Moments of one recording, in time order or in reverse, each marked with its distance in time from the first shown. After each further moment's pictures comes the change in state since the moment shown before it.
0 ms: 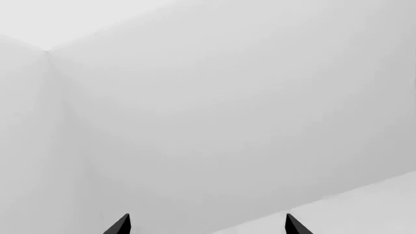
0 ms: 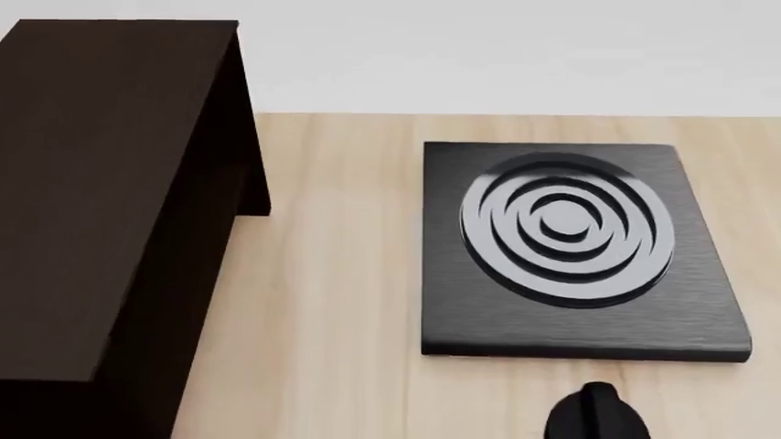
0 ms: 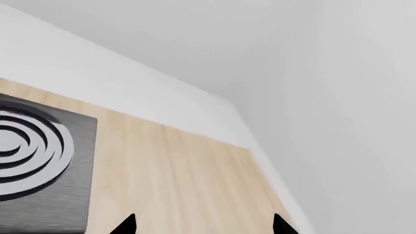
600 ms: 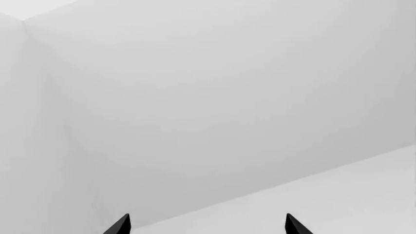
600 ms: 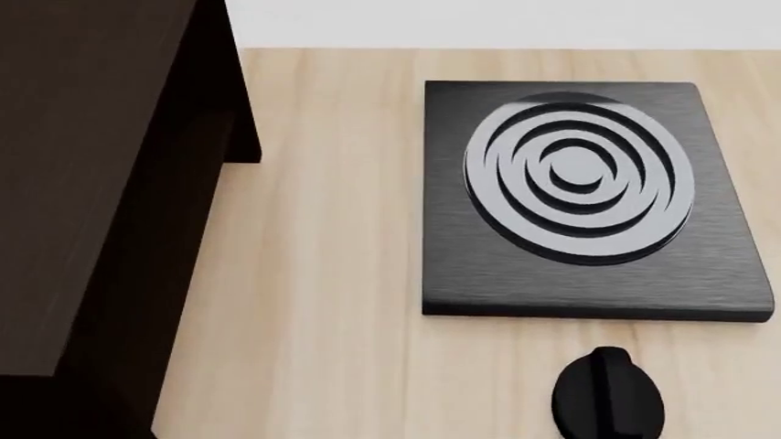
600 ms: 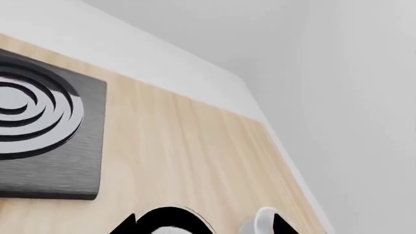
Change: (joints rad) left arm -0.023 0.003 -0.021 0.015 -0.022 -0.019 -0.012; right arm -0.105 0.000 0.109 -0.071 -0.033 0.000 -0.055
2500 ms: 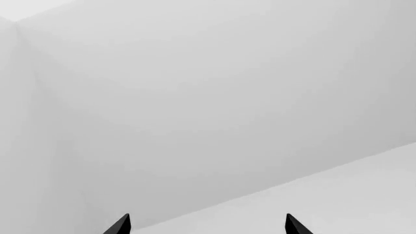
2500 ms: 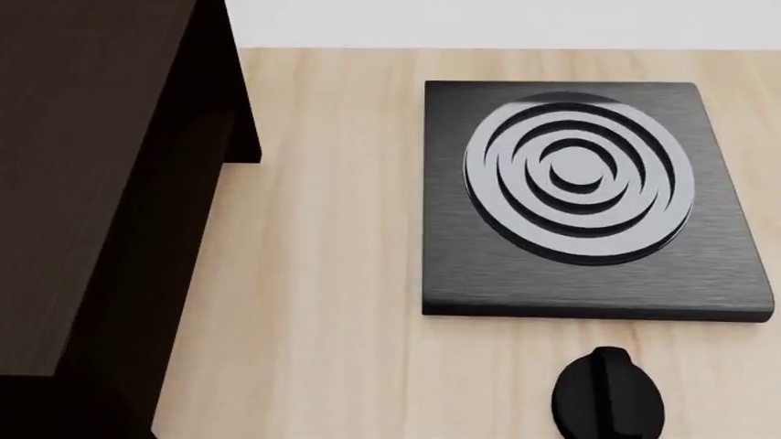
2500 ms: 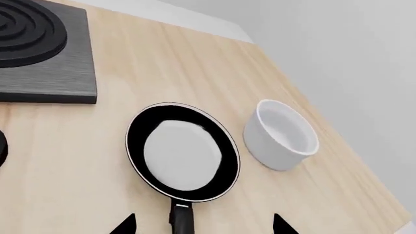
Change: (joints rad) left arm -0.004 0.012 0.022 -0.018 -0.032 0.026 -0.022; right arm -0.462 -0.491 0.986 -0.234 0.567 -0.527 0.154
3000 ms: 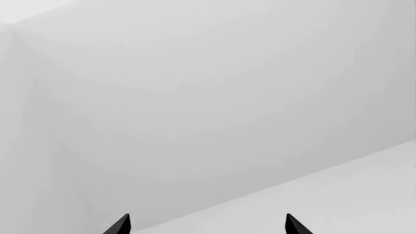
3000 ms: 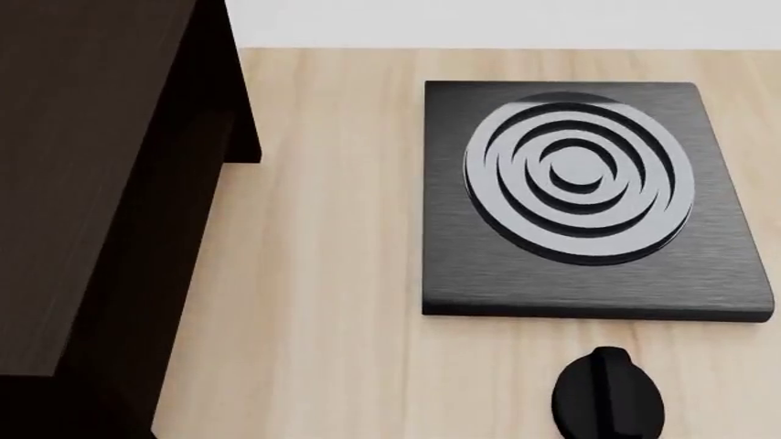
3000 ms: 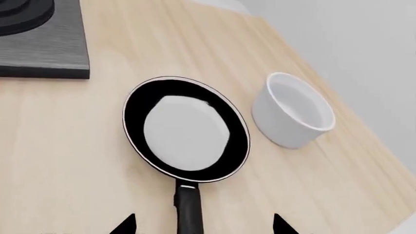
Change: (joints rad) left arm -0.009 0.009 0.010 -0.002 -0.011 -0.002 -0.006; right arm -0.034 -0.063 0.027 0.148 0.123 -0.106 0.170
